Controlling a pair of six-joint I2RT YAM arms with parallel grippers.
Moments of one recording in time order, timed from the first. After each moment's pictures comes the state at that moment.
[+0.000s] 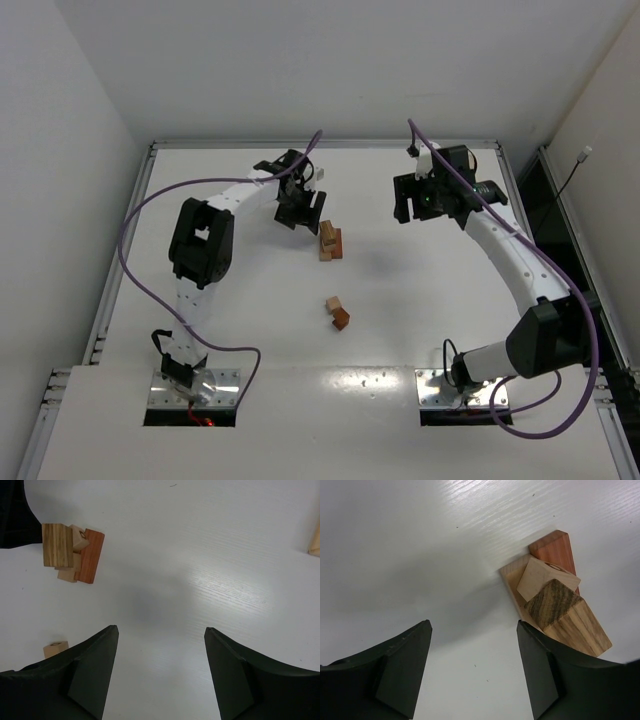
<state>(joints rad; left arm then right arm) -0.43 2.19 1.79 -0.76 0.20 -0.14 0.23 1.43 1.26 -0.64 -0.09 0.00</state>
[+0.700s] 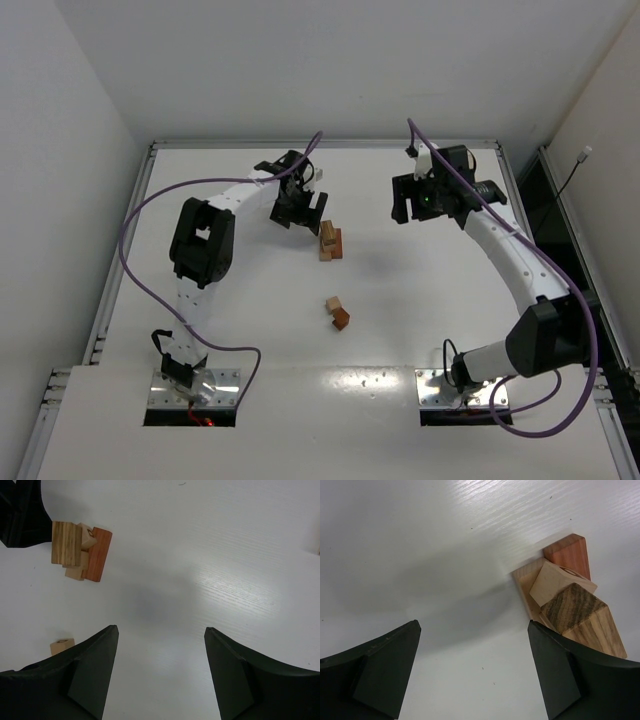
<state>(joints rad) -0.43 2.19 1.79 -0.76 0.16 -0.14 0.23 1.43 1.26 -0.64 -0.12 0.01</state>
